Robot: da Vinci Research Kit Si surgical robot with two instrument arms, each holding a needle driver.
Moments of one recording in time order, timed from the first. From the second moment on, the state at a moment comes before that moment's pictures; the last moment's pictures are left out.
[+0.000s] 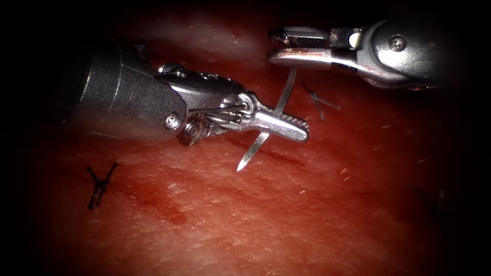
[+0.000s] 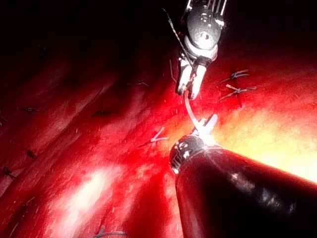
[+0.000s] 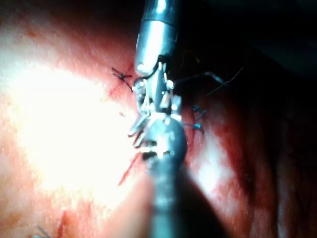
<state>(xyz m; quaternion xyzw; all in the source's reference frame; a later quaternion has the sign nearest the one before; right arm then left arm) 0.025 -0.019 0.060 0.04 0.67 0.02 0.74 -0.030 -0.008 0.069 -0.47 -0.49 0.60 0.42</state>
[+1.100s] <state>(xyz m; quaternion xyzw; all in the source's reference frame) 0.029 -0.020 0.059 -0.01 0.53 0.23 0.82 -0.030 -0.007 0.069 -0.56 -0.36 0.52 0.54</state>
